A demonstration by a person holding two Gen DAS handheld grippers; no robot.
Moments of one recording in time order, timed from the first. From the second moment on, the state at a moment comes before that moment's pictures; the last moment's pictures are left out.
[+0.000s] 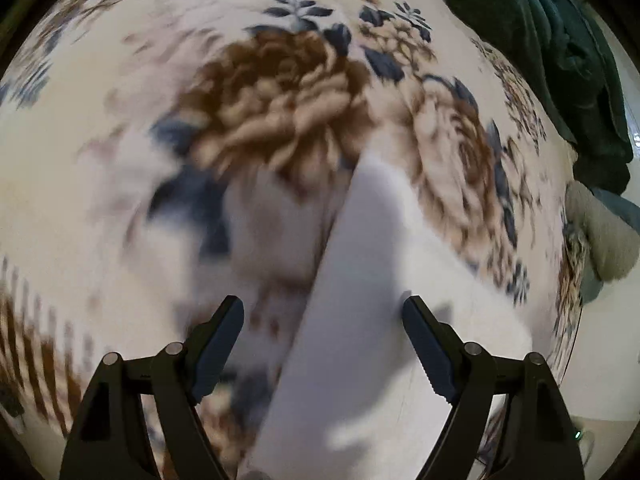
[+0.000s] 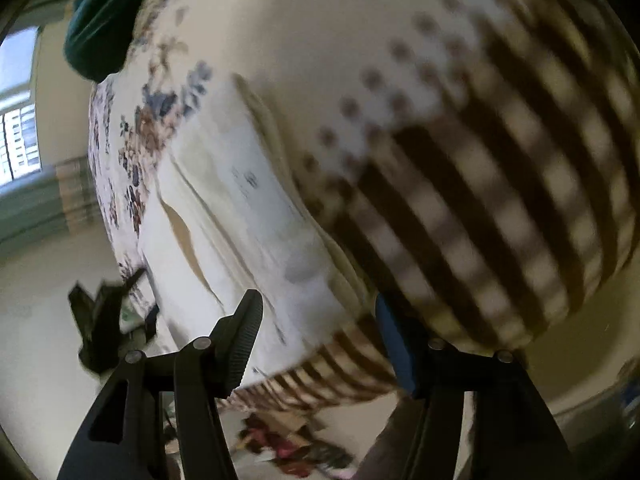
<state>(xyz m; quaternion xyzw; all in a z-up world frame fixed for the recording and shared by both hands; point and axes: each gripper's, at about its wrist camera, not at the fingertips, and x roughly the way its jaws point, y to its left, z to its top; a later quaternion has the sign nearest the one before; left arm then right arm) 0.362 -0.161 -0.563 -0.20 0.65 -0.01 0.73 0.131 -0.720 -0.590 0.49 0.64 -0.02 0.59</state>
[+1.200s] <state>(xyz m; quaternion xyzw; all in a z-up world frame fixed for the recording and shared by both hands) 0.386 -0.141 -0.545 -0.25 0.62 -0.07 0.74 0.228 -0.725 -0.548 0.39 0.62 0.00 0.68</state>
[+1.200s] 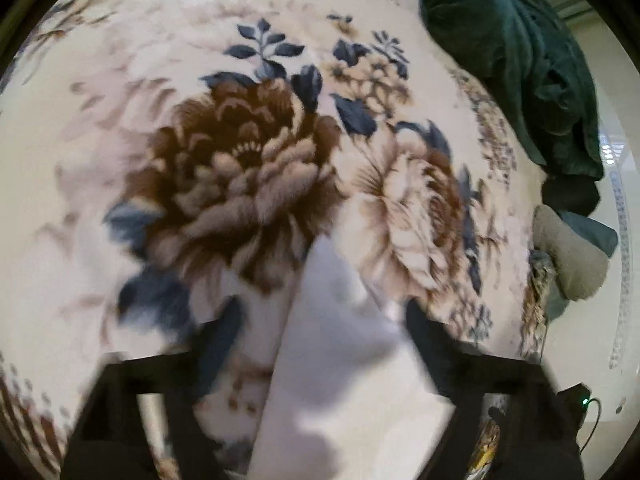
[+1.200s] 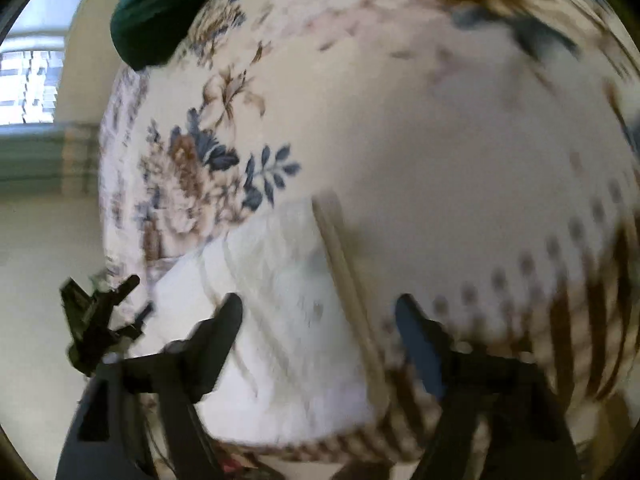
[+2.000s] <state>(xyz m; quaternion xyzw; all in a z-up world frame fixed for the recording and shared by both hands) 0.288 -0.157 -0.609 -0.29 0.65 -0.12 0.69 0.179 -0.596 -0.665 0.54 0.60 0.07 0.59</state>
